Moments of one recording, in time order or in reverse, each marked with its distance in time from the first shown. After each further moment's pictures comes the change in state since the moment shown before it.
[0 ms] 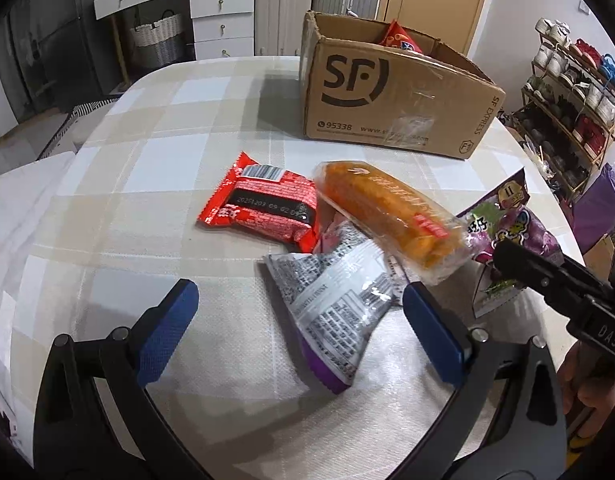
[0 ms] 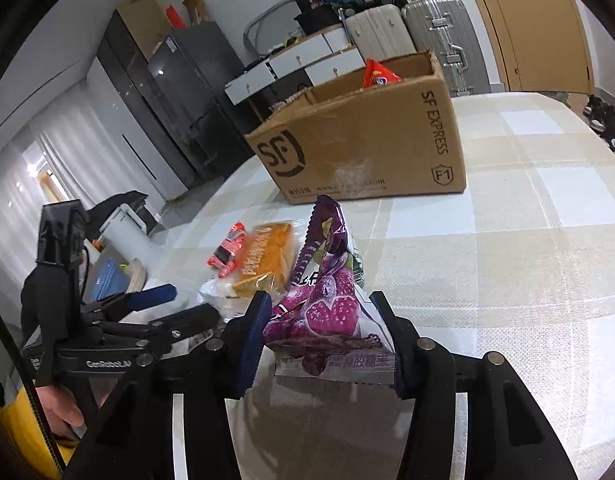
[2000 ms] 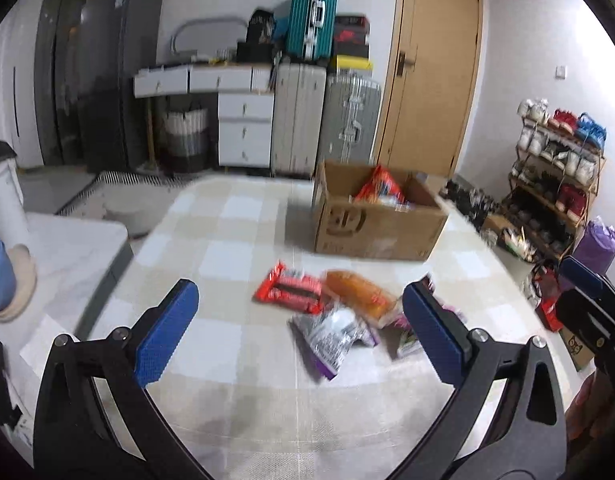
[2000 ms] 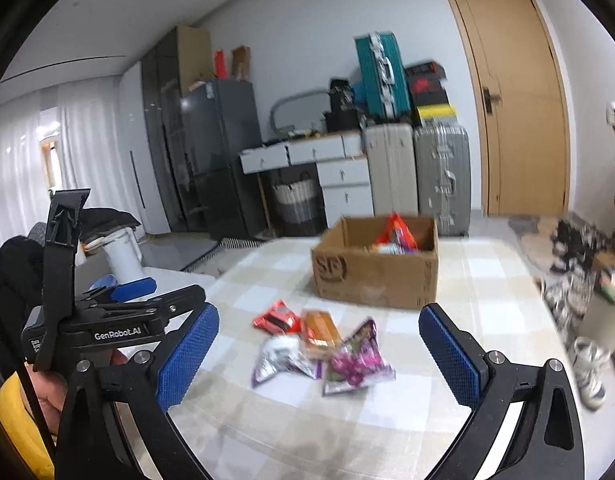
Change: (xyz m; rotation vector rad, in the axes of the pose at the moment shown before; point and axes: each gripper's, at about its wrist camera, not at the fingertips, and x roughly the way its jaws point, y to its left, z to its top) left arm -0.171 0.018 -0.032 -0.053 -0.378 0.015; right arm -0.148 0.120 -0.016 -0.228 -0.315 -0.156
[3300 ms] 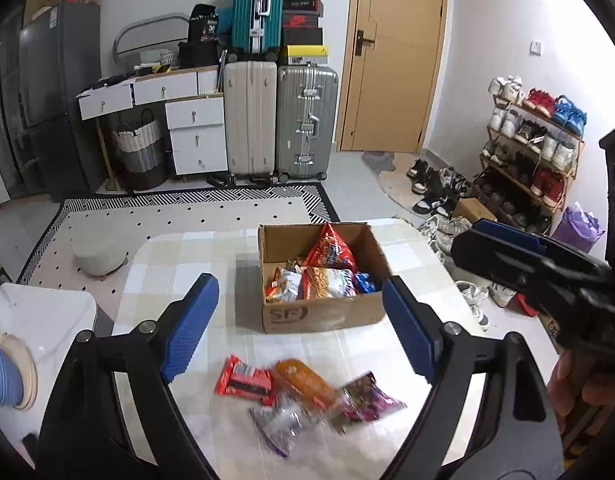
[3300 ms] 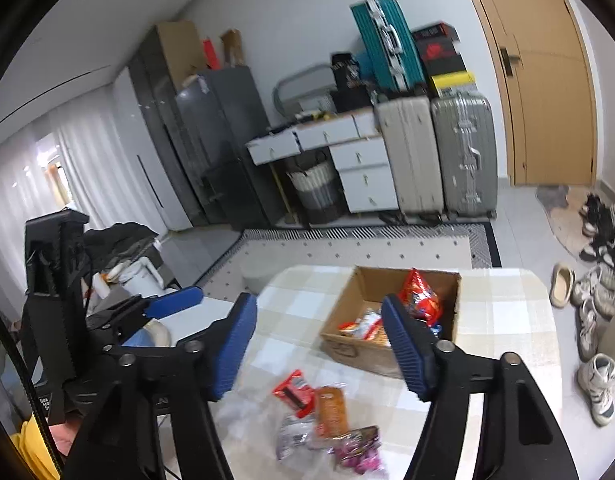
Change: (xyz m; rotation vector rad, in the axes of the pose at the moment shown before) left arm 0.044 -0.087 0.204 0.118 0.068 -0.104; right arm 0.051 -0.030 0.193 0.071 0.117 0.119
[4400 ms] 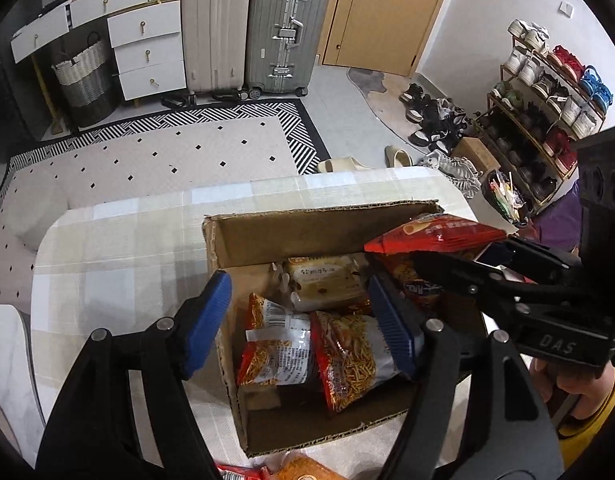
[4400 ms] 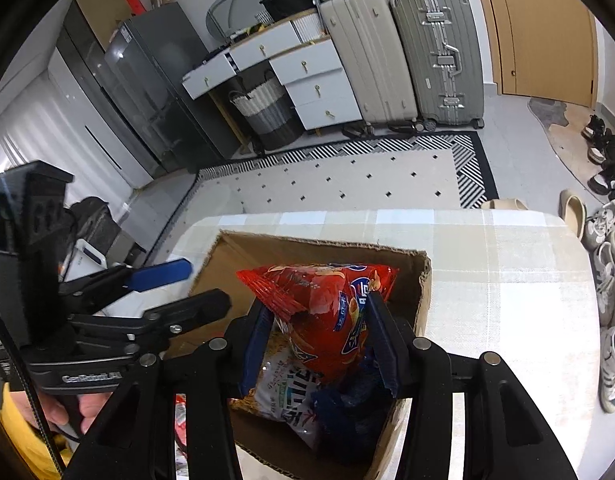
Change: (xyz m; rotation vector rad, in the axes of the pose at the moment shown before) left arm 0.332 0.024 0.030 -0.007 0.354 -0.113; right arm 0.258 -0.189 0.003 0.153 0.349 -0.067
